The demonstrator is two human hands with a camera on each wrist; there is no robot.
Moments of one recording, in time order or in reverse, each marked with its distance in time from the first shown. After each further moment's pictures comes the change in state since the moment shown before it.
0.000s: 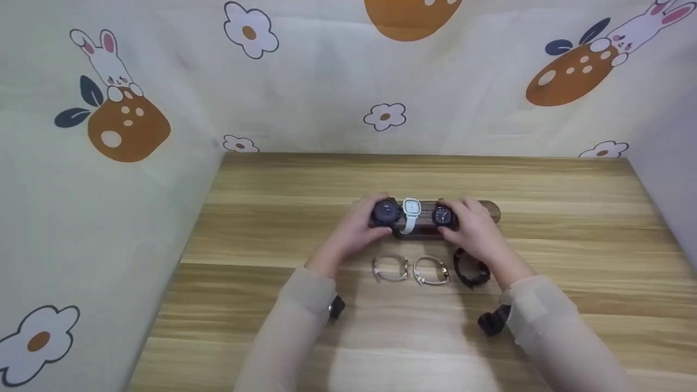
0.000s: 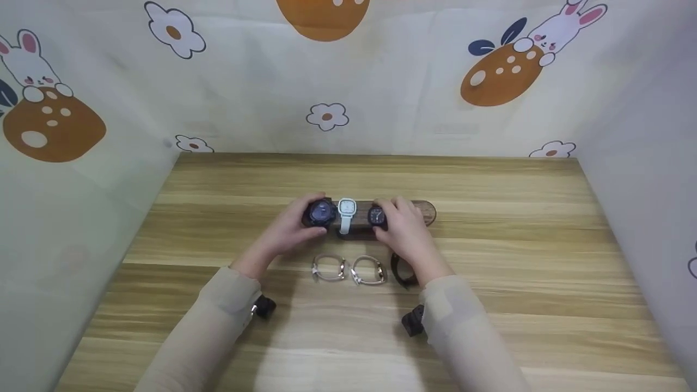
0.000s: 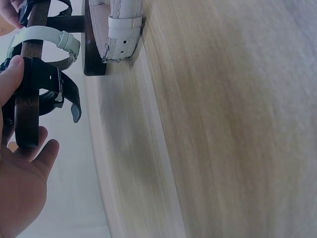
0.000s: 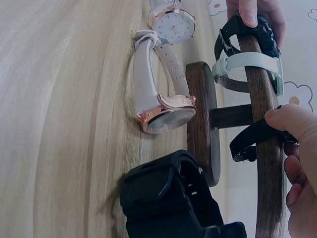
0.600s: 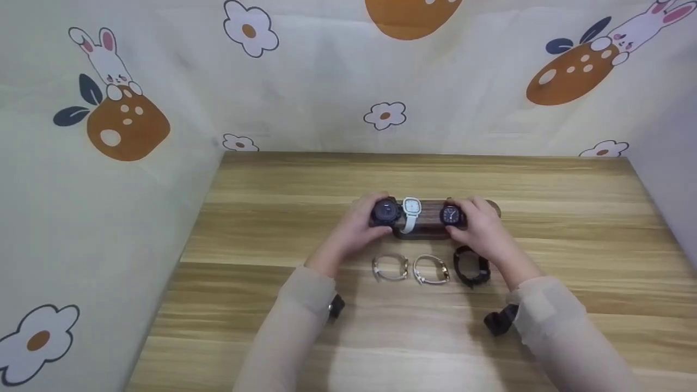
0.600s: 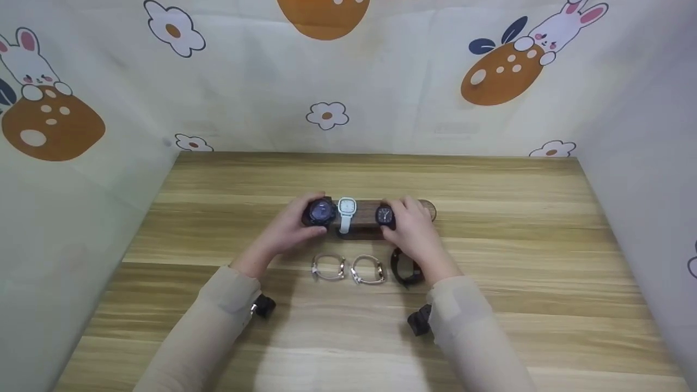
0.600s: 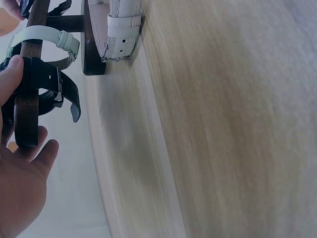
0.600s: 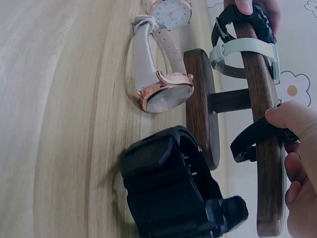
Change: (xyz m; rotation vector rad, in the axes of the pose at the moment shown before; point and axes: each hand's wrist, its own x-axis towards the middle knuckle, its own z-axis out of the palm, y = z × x) left_hand 0.000 0.000 0.000 0.002 -0.015 -0.025; right_hand -0.006 0.011 -0.005 0.022 0.040 -0.004
